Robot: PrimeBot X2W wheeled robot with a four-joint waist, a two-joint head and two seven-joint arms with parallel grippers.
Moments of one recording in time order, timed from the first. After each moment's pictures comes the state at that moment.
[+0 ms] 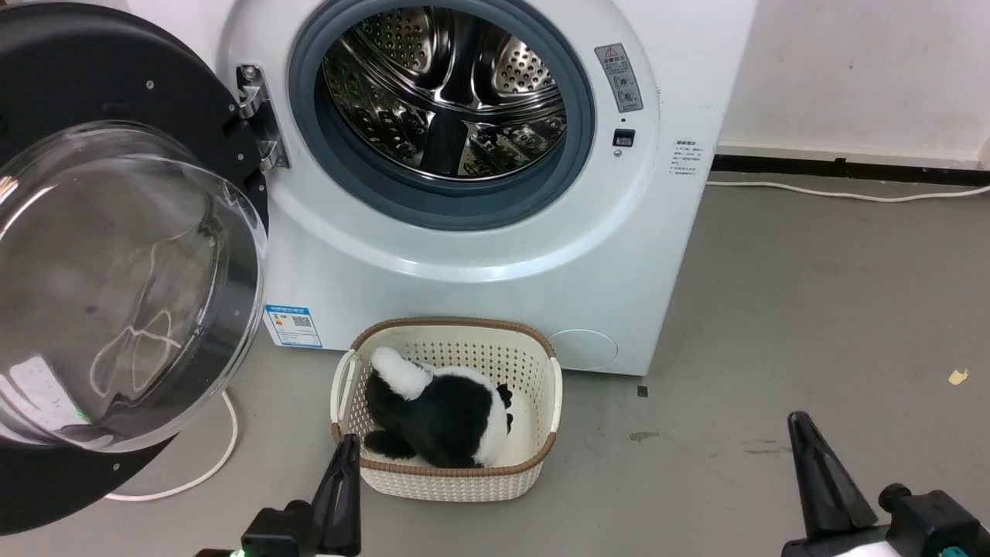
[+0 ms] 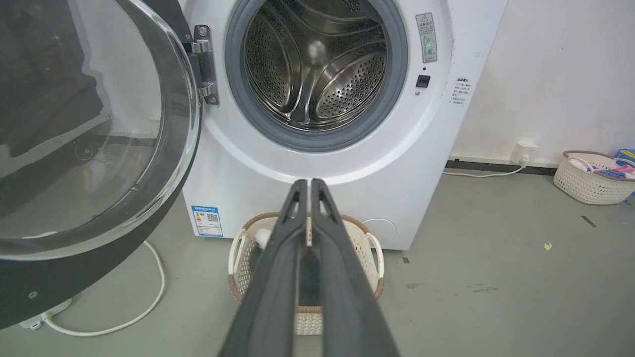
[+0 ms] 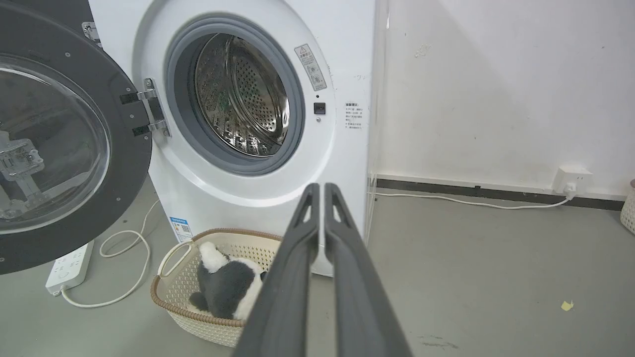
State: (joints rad) left arm 0.08 0.05 -0.14 0.11 -0.13 0.06 -0.26; right arm 0.10 -0.06 -0.02 0.03 0.11 0.13 -0.26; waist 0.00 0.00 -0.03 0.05
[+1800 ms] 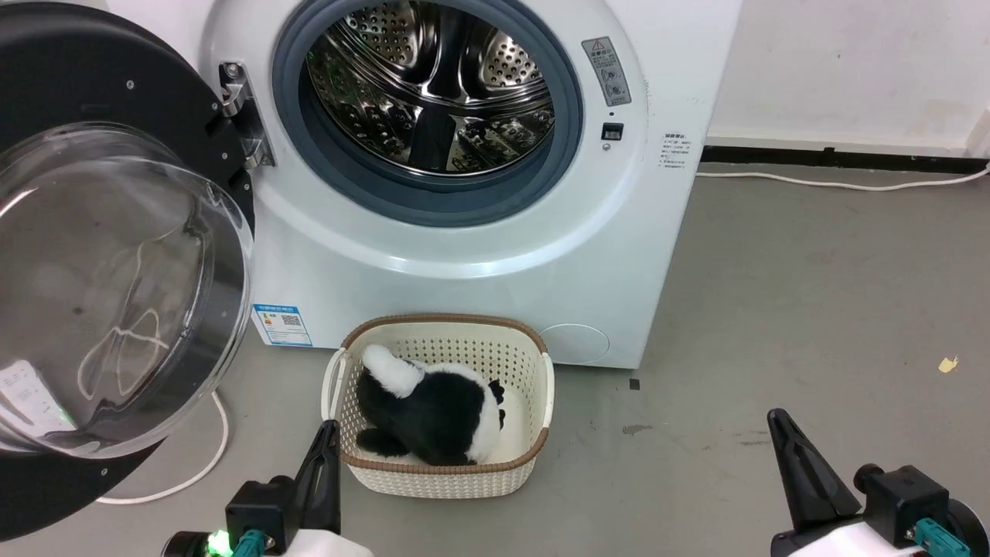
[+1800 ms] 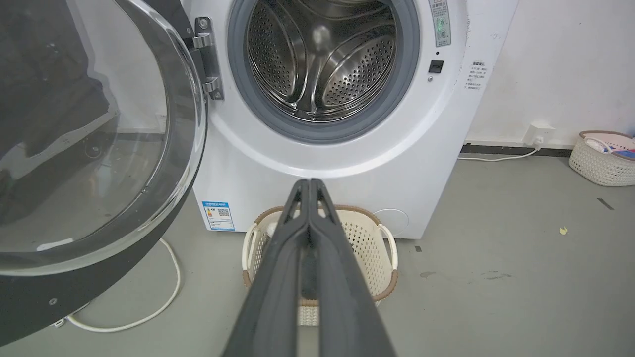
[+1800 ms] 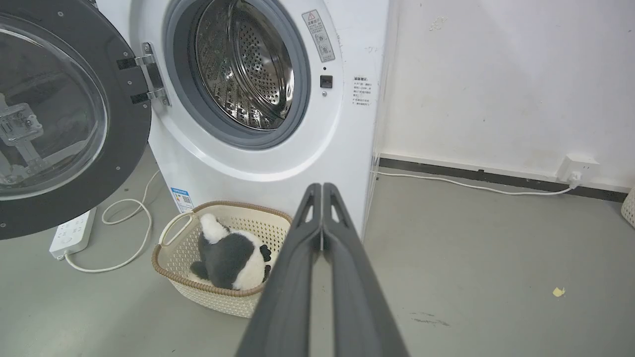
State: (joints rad) left arm 0.06 0.05 -0.08 0.07 -0.08 0.04 -0.15; right arm 0.07 -0.06 -0.02 0.02 0.07 0.13 -0.14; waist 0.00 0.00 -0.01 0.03
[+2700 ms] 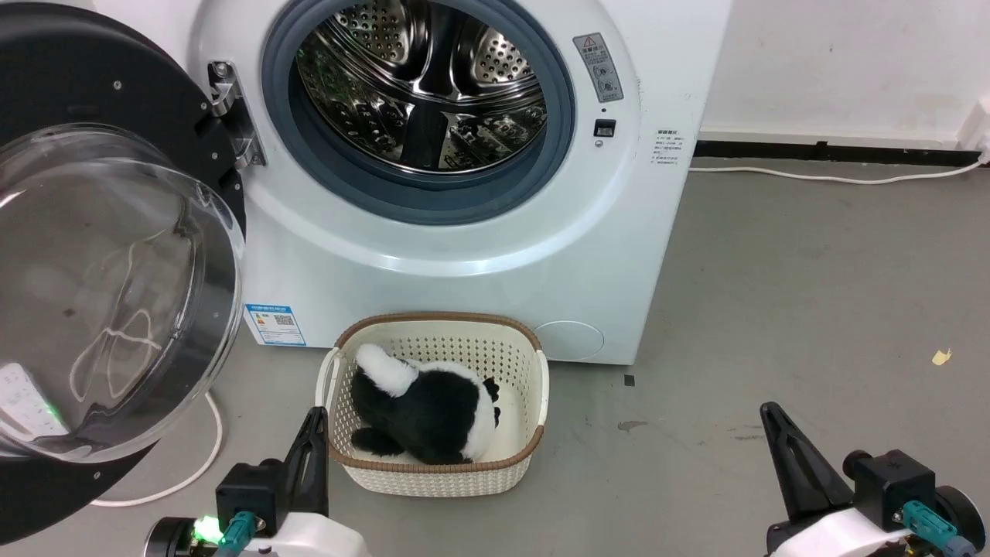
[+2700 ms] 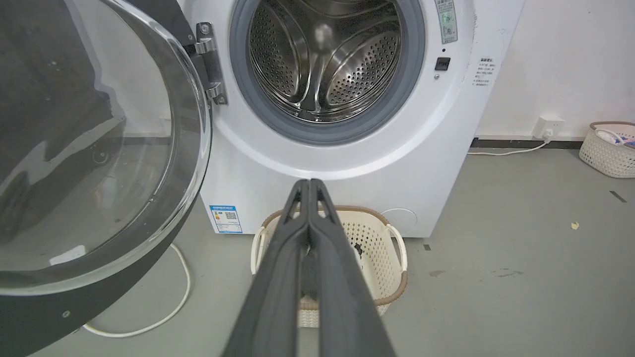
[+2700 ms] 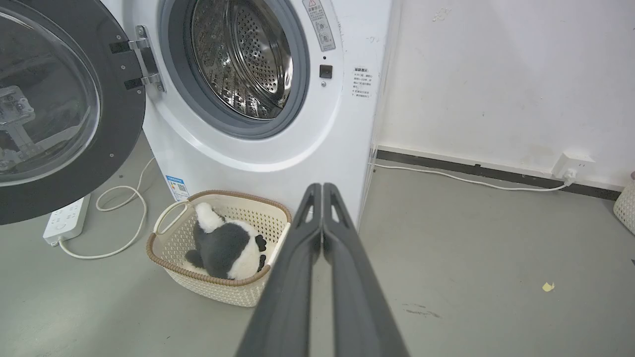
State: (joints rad) left arm 0.04 0.05 -0.05 0.04 -0.05 0.02 -0.09; right arm 0.05 -0.06 -0.01 0.02 0.04 0.13 -0.09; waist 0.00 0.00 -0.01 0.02
